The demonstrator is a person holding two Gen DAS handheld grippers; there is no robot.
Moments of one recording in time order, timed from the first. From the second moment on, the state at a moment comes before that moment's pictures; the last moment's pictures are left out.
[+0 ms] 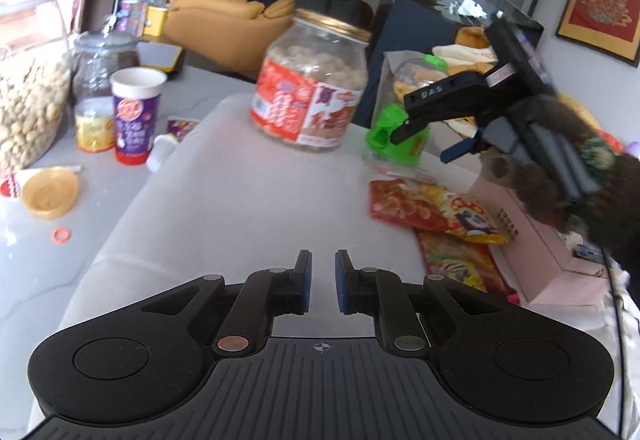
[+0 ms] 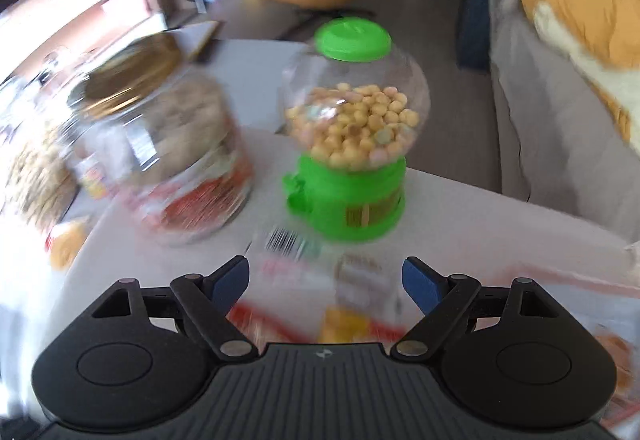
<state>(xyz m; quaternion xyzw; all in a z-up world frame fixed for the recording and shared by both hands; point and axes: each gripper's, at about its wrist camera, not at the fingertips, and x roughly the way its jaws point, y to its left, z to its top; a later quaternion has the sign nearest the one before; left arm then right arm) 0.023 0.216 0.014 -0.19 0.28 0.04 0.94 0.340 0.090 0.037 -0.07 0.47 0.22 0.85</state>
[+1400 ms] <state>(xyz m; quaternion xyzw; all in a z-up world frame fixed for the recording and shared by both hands) 0.131 0.171 0.043 -0.06 0.34 -0.04 0.94 0.187 0.026 0.045 -0.11 0.49 0.35 0.79</state>
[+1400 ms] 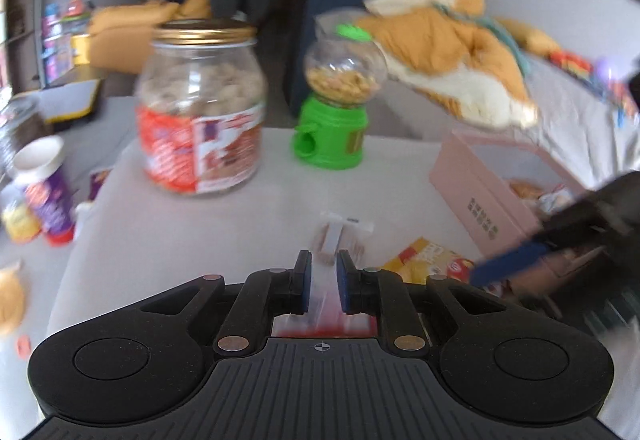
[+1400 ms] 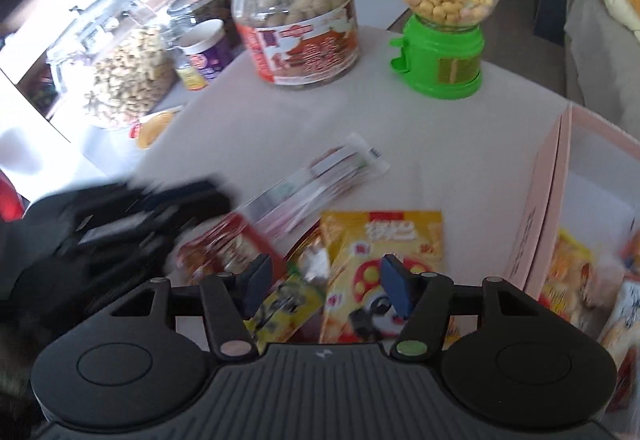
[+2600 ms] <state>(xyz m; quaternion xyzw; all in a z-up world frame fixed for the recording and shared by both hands) 0.196 0.148 0.019 0.08 0.40 0.03 0.91 0.139 -0.028 0.006 -0.11 0.46 0.38 0.79</state>
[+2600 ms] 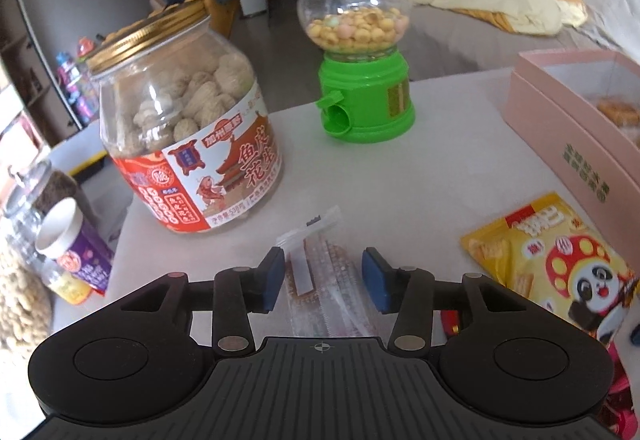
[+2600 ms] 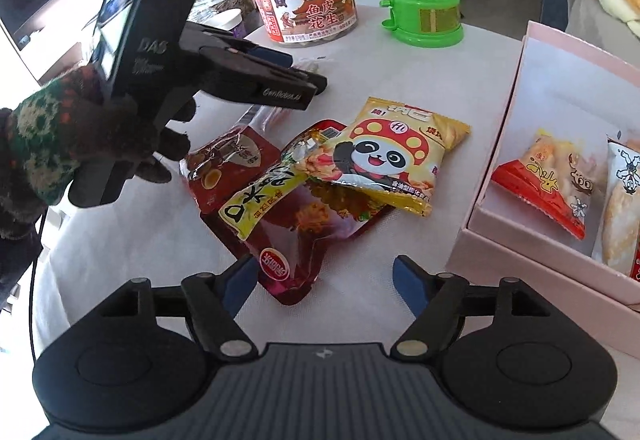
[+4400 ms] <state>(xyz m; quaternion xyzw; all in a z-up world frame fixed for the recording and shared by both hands) -0.045 0.230 0.088 -0.10 0.27 0.09 0.95 0.102 0.109 0.008 -0.17 0.44 0.43 0.77</state>
